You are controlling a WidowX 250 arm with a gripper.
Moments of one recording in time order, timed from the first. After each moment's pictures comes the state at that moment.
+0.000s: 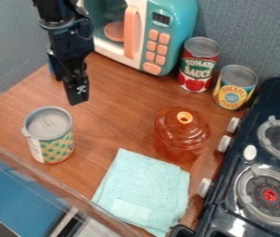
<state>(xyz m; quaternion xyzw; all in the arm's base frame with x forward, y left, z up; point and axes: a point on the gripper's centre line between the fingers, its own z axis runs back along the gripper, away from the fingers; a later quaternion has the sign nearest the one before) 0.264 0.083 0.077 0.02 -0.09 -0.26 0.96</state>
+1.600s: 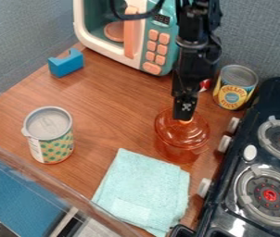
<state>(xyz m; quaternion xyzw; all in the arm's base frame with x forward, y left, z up) 0.351 -0.055 0.048 -0.03 -0.05 -0.52 0.86</state>
